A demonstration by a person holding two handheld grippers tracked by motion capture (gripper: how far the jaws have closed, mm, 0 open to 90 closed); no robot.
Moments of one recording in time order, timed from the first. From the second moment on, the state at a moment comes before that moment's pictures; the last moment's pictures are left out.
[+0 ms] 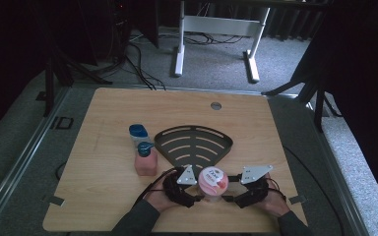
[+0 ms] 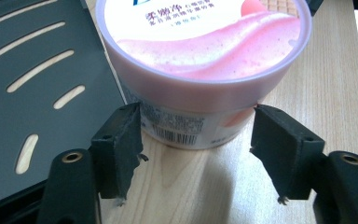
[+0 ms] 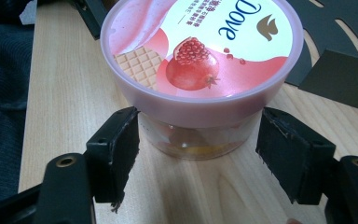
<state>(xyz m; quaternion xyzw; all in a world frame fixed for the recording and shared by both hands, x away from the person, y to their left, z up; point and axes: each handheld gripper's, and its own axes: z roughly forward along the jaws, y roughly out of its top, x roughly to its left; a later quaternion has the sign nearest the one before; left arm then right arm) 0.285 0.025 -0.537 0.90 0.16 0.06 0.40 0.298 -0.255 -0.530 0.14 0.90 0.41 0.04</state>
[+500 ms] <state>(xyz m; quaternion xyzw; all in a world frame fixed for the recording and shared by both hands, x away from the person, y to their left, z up) 0.286 0.021 -0.535 0.90 0.15 0.07 0.41 0.303 -0.248 -0.531 0.13 0.90 0.41 0.04</state>
